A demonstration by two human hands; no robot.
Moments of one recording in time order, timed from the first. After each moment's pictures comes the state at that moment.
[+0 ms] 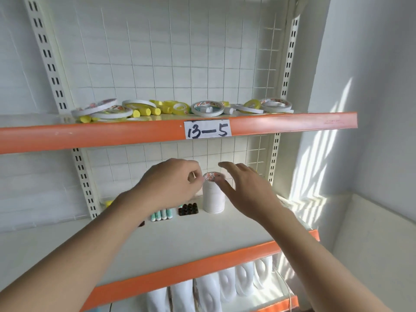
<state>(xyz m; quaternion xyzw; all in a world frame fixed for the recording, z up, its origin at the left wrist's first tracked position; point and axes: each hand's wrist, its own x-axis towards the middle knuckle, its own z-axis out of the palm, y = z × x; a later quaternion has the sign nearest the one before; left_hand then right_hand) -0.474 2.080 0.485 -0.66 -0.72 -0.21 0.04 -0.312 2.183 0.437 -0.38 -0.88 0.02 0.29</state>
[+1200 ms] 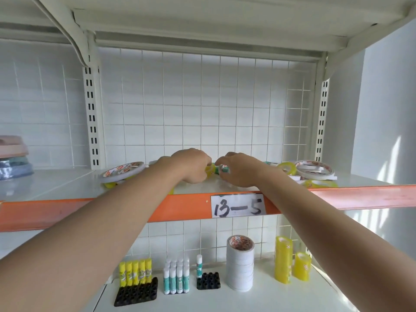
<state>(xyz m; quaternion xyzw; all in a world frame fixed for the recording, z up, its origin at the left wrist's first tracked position) -0.561 2.206 0.615 -0.62 -0.76 0.00 0.18 -0.427 2.297 0.600 -0.29 -0.94 -0.06 0.16</state>
